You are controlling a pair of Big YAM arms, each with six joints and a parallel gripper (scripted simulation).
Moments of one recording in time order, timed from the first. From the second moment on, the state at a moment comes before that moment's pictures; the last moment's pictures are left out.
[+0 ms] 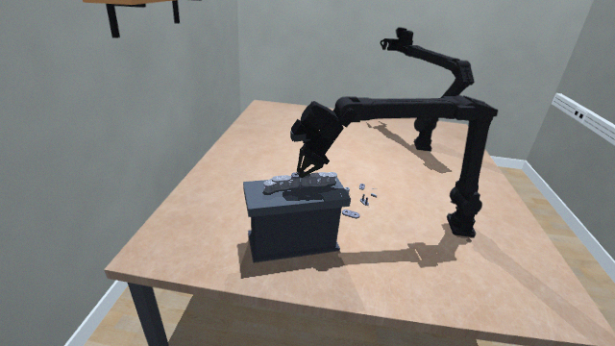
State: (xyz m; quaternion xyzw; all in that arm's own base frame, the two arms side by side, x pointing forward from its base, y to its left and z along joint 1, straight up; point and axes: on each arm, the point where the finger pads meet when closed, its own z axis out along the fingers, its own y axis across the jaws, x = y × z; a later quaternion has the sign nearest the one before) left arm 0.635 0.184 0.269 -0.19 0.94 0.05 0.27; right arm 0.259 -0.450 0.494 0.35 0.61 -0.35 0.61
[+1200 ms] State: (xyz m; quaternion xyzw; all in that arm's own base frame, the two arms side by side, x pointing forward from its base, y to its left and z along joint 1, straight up) left arm 0.635 0.184 0.265 -0.19 0.94 0.05 0.27; right arm 0.259 -0.450 0.494 0.35 0.61 -0.35 0.61
